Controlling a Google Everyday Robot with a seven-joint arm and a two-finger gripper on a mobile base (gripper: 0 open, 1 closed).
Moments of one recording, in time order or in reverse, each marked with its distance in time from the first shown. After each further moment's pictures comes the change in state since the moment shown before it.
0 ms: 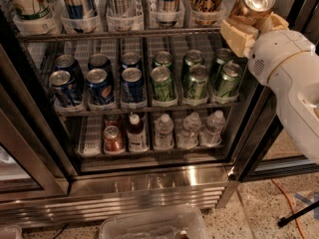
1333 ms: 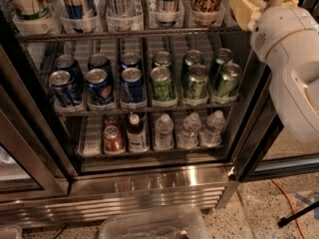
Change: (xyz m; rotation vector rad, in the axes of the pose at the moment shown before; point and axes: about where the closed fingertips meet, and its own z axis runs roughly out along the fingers) arm -0.030 -0.029 0.027 0.116 -0.101 0.066
